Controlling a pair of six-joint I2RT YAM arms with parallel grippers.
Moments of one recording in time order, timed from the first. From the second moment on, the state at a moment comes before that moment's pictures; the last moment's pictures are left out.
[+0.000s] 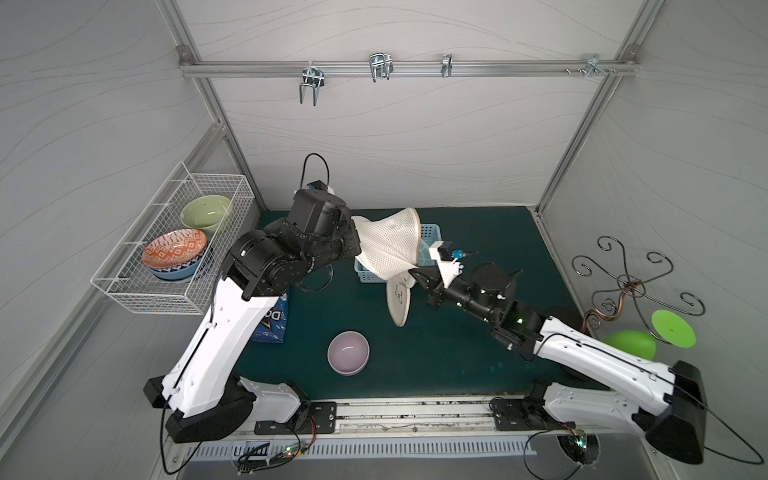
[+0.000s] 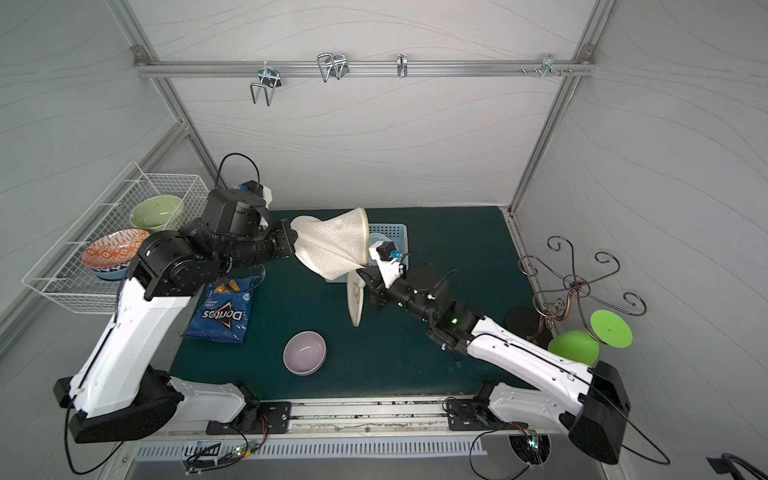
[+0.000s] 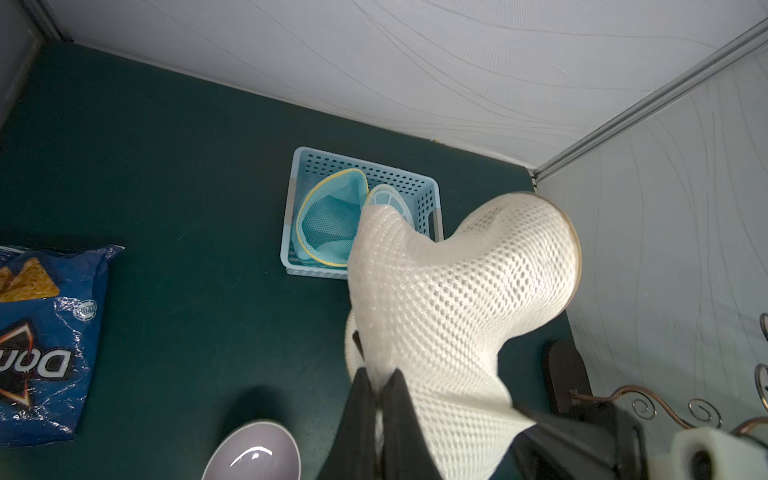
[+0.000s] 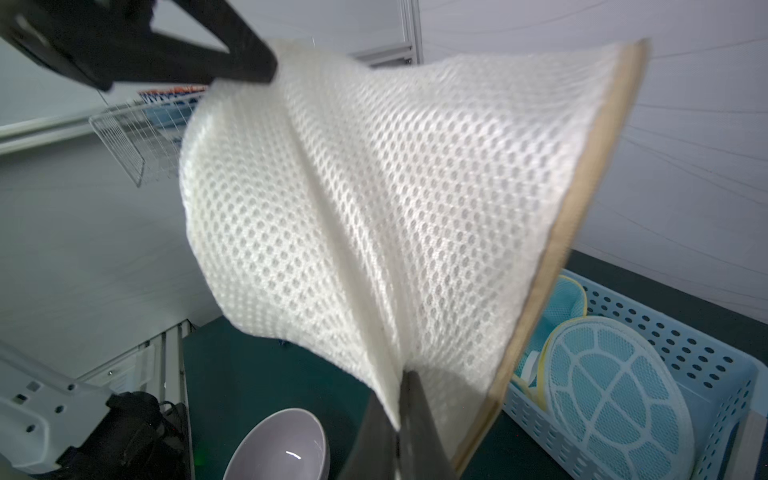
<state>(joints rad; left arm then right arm) -0.63 1.34 1.98 -1.33 -0.23 -0.69 0.89 1.04 0.85 0.13 -0.14 0.19</state>
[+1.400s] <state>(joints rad) -0.75 1.09 1.26 -0.73 0.20 -0.54 0.70 1.05 0.99 0.09 -0.50 1.12</state>
